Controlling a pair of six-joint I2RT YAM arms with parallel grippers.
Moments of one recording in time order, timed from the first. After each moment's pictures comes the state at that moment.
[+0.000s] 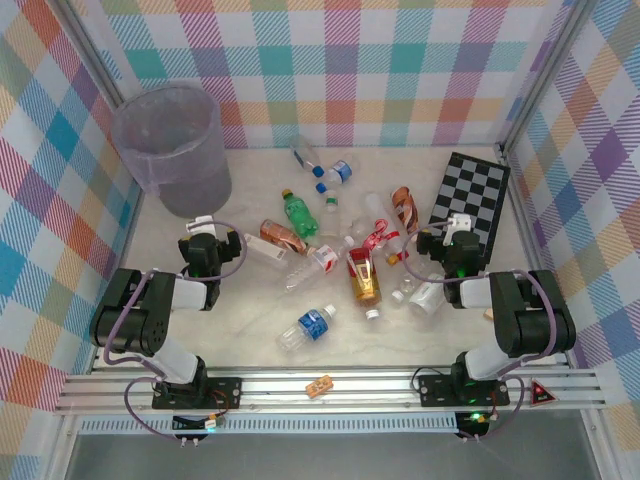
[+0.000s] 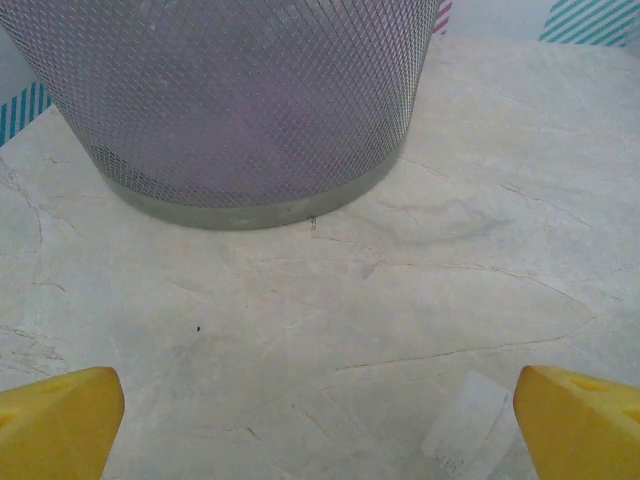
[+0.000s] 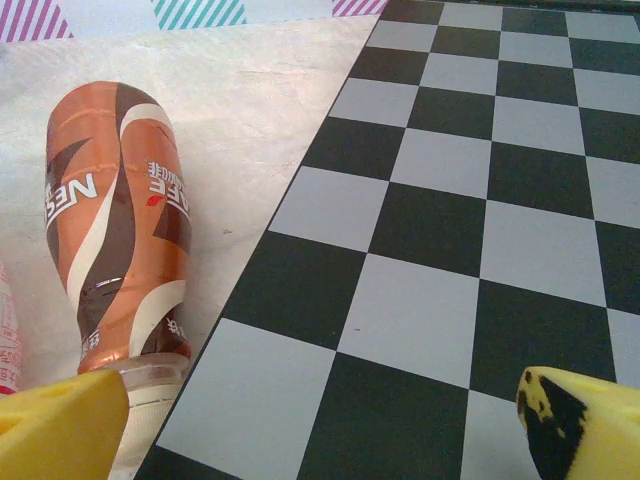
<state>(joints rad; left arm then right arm) -0.10 1.58 0.40 0.78 -0.31 -0.12 0.05 1.54 0.38 0.75 0.10 0.07</state>
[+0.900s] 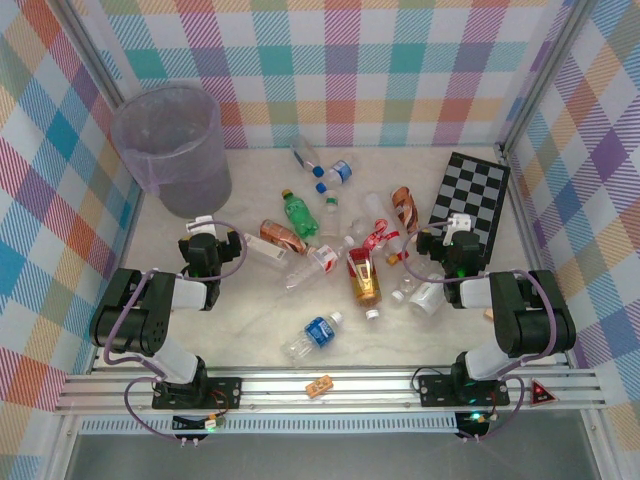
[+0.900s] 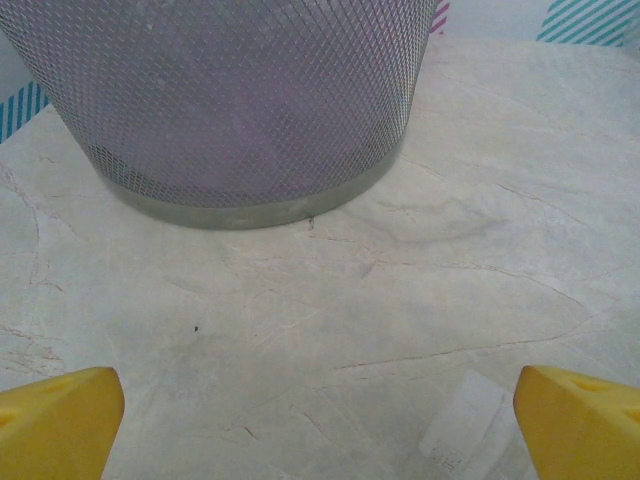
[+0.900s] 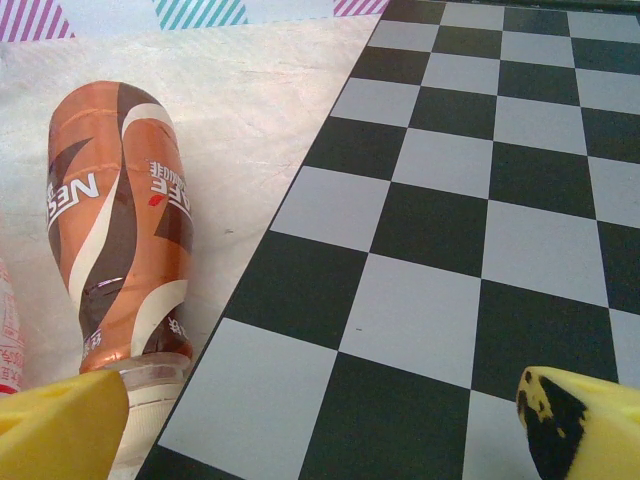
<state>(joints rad) -0.10 1.58 0.40 0.78 -0.30 -0.12 0.05 1.54 0.38 0.75 0.10 0.07</state>
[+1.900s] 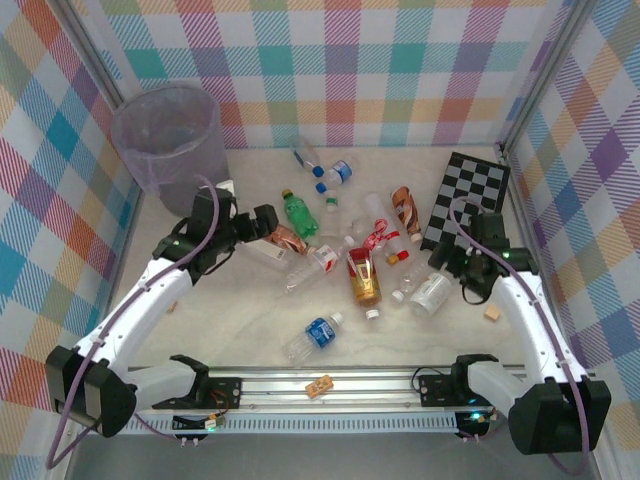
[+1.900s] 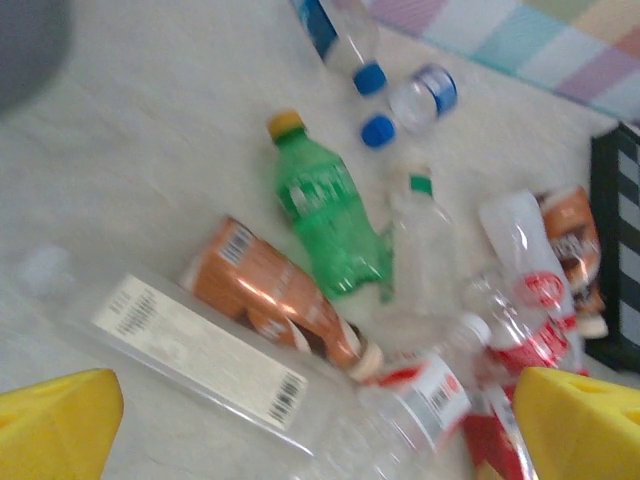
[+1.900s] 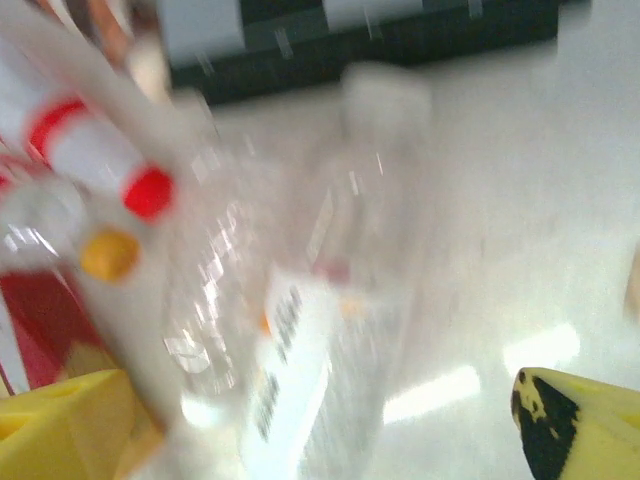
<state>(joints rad) -0.39 1.17 1.02 -0.51 0.00 -0.57 0.05 1.01 0.85 -1.01 -0.05 0.59</state>
